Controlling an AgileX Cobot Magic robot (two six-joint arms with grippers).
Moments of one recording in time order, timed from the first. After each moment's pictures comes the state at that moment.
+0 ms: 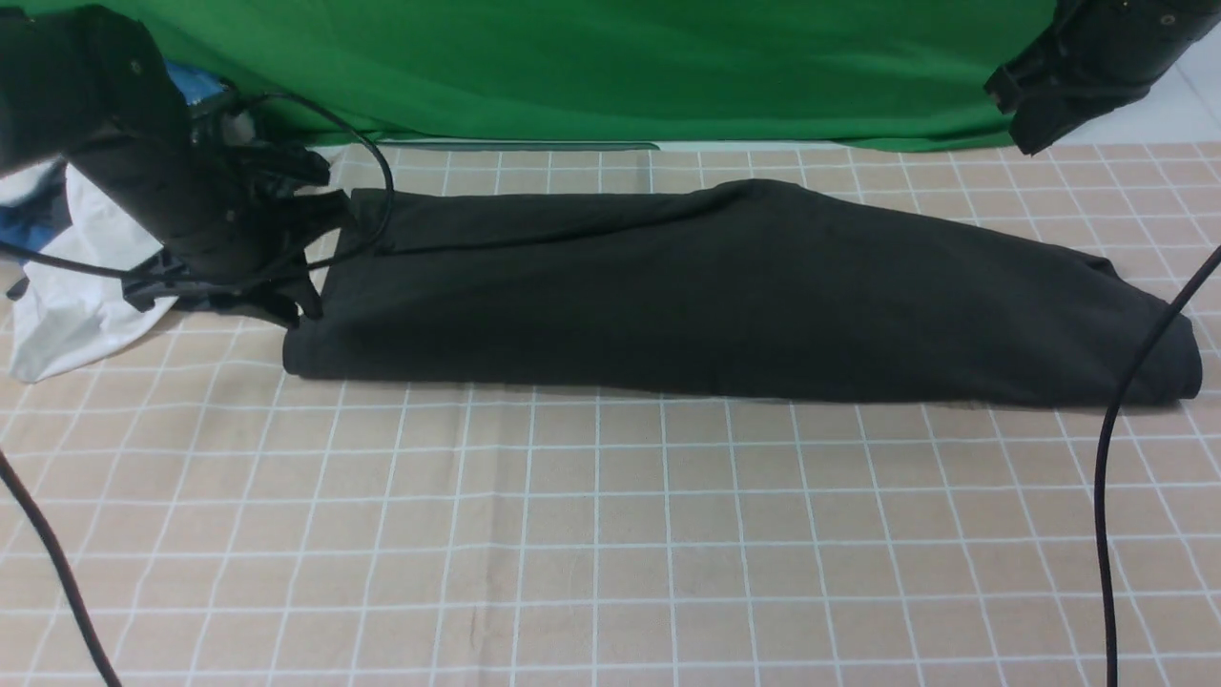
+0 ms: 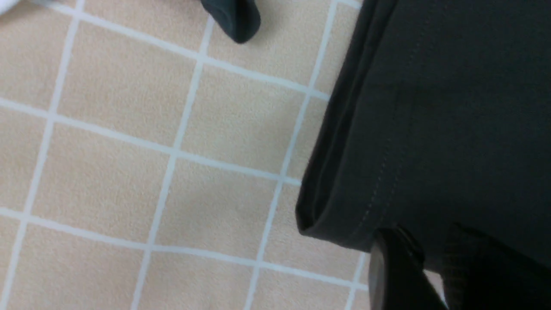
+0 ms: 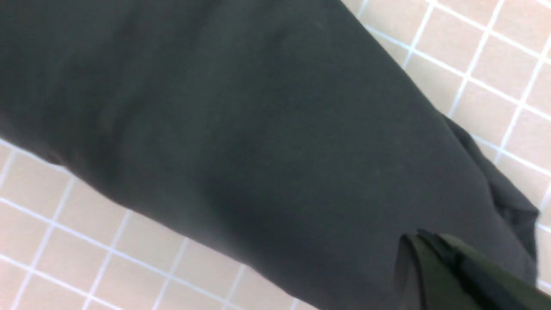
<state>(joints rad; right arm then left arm) 0.09 1.96 -1.96 0.11 1.22 -0.32 0.03 1.91 -1.44 -0.11 0.83 -0.22</state>
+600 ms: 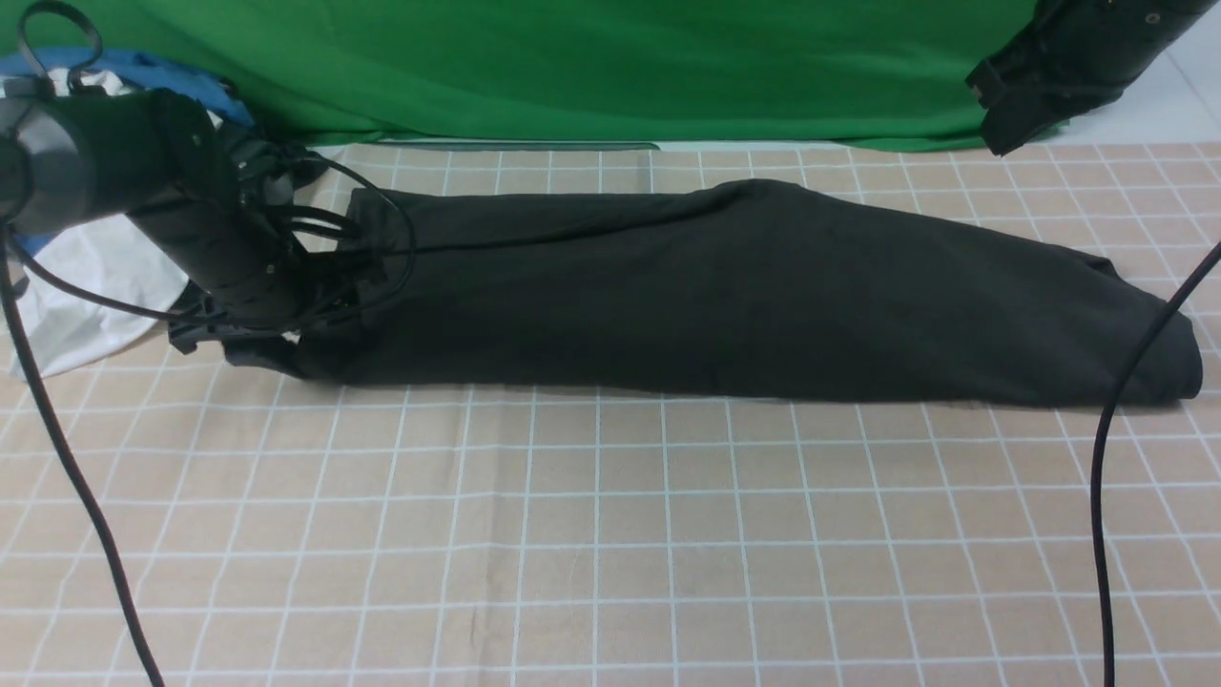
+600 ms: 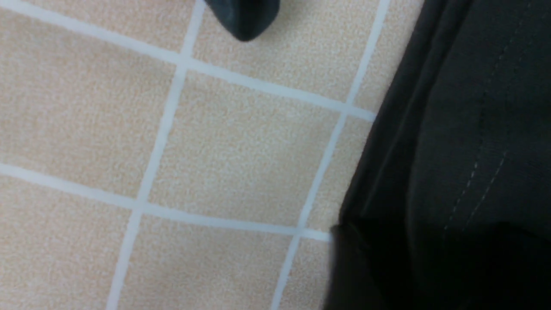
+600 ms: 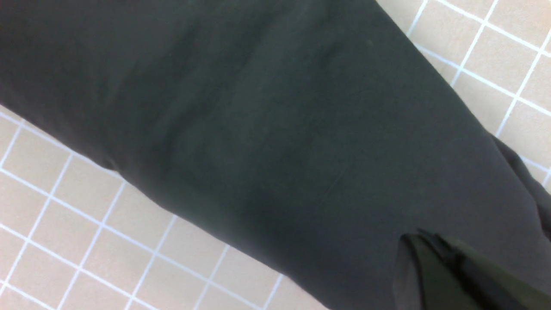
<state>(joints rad) 0.09 1.96 -1.96 0.19 1.22 -0.34 0.03 2.04 -1.44 -0.16 0.76 -0.17</state>
